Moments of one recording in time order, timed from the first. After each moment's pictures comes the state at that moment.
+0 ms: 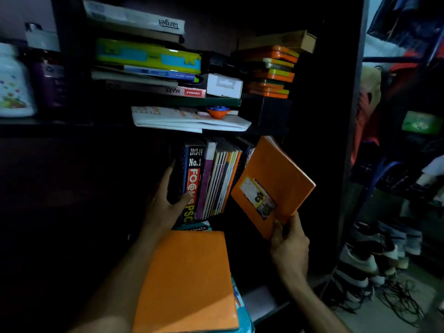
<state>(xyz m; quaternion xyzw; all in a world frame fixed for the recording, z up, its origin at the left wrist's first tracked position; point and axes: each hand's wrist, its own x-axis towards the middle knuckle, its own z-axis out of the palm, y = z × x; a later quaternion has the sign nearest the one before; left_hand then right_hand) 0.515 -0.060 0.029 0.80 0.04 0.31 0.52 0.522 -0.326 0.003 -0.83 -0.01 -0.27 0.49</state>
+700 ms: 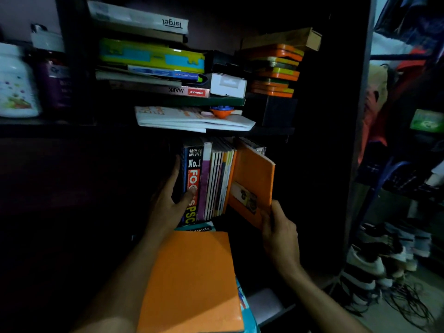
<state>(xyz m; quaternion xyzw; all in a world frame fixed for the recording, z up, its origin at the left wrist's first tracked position) 0.516 -0.060 0.033 0.81 0.02 0.33 0.48 0.549 -0.313 0.002 -0.85 -0.17 -0.28 0.41</state>
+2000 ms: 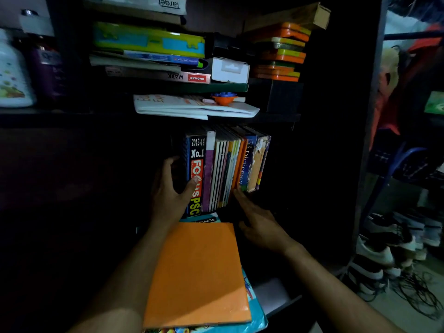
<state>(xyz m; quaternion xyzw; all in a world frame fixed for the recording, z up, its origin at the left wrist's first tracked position) 0.523 -0.062 0.026 0.80 0.08 0.38 0.47 0.584 -0.295 -0.003 -0.91 -0.36 -0.03 0.19</state>
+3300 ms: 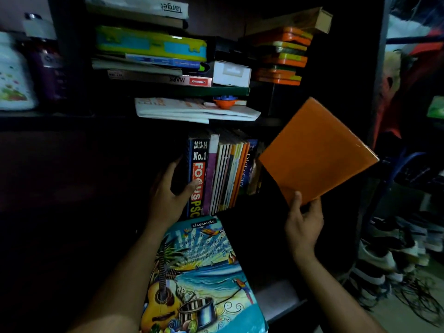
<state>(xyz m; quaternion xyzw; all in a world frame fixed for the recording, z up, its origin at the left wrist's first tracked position) 0.530 -0.043 0.022 0.81 0.05 0.35 0.46 0.572 -0.318 0.012 -0.69 -0.03 -0.36 0.62</state>
